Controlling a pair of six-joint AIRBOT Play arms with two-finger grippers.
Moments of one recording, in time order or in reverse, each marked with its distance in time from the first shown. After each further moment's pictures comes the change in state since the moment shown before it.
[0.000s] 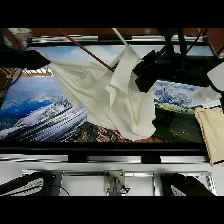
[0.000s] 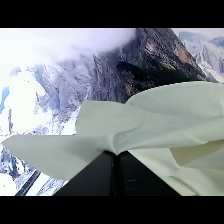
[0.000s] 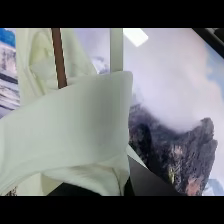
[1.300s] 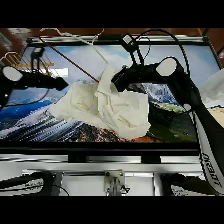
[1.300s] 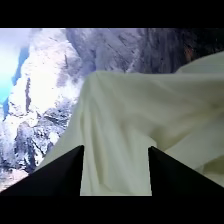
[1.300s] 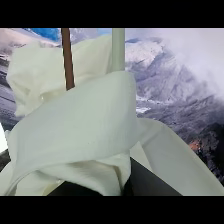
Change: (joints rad) left arm -0.075 -0.116 -0.366 0.036 0.315 0.239; right arm -0.001 -0.369 0.000 0.302 -0.087 -0.151
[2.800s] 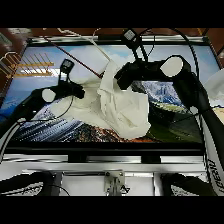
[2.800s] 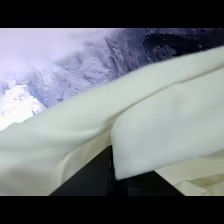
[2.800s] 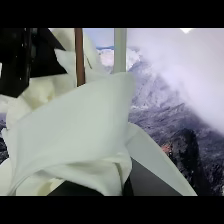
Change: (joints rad) left arm -0.237 0.035 -0.243 0.148 0.534 0.005; right arm 0.001 0.061 0.003 -0.094 -0.026 -0.007
